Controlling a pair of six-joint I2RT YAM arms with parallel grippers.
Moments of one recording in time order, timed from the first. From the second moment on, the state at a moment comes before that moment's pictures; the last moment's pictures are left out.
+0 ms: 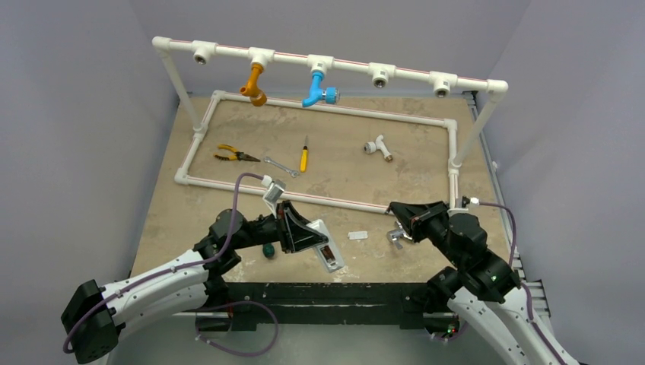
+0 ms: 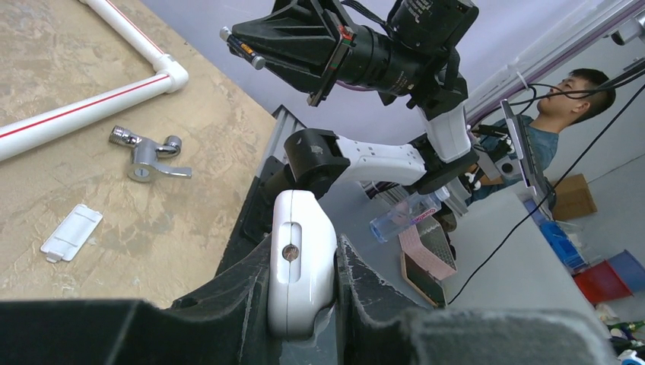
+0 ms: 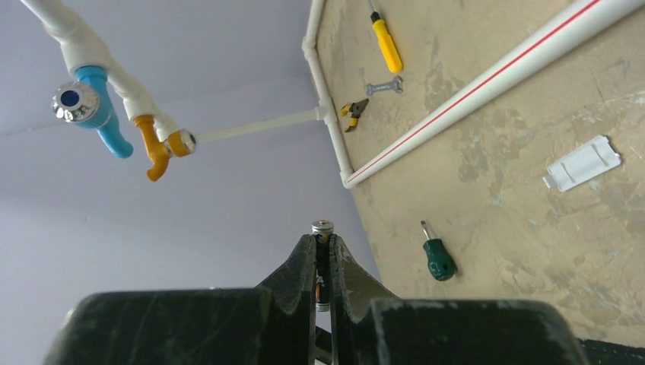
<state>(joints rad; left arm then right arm) -0.89 0.75 0.33 0.56 0.49 -0.84 0.59 0.29 0.54 -0.57 0.14 1.64</state>
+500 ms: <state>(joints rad) -0.89 0.76 0.33 0.53 0.47 -0.86 0.59 0.44 0.56 -0.48 0.04 1.44</state>
